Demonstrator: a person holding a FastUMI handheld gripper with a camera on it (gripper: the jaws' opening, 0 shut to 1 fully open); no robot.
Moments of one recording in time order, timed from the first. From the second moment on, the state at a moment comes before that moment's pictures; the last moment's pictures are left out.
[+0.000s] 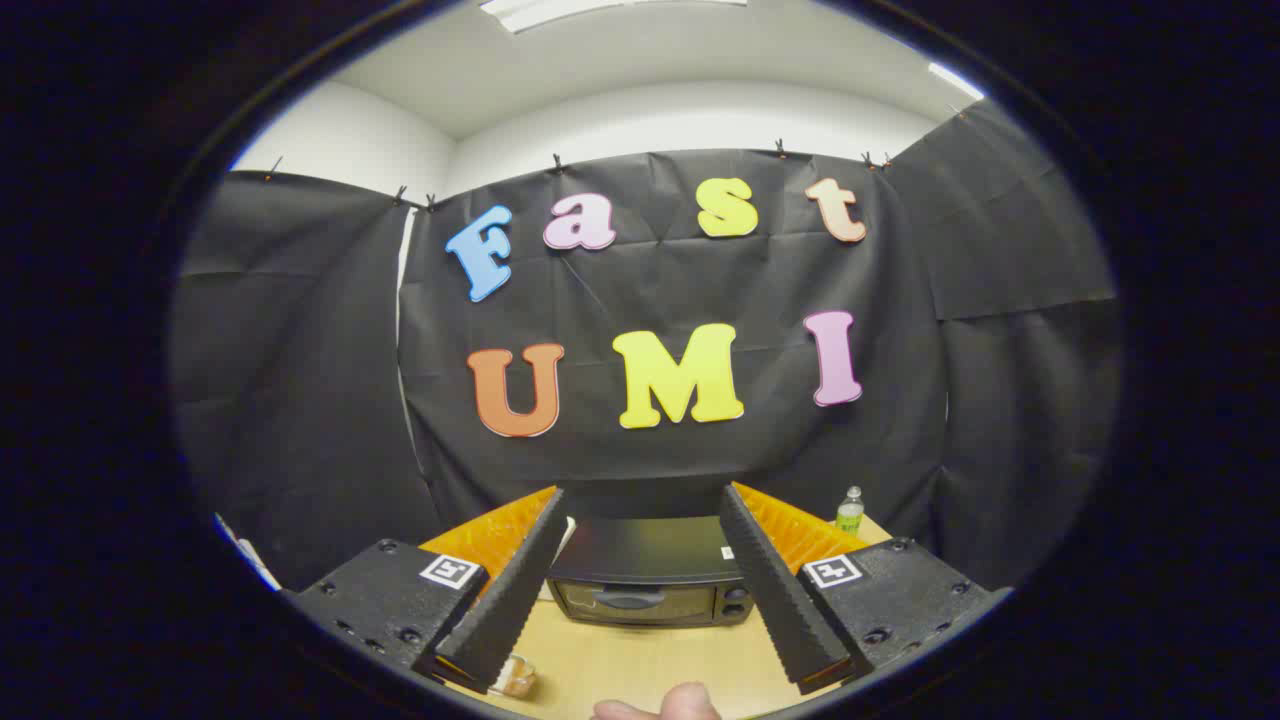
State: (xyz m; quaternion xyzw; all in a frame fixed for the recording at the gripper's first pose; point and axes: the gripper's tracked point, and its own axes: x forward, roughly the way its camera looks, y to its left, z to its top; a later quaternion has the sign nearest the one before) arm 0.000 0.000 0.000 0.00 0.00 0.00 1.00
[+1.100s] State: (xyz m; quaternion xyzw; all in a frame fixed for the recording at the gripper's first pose) arm -0.003 -0.008 -0.014 0.00 0.02 -0.01 1.00
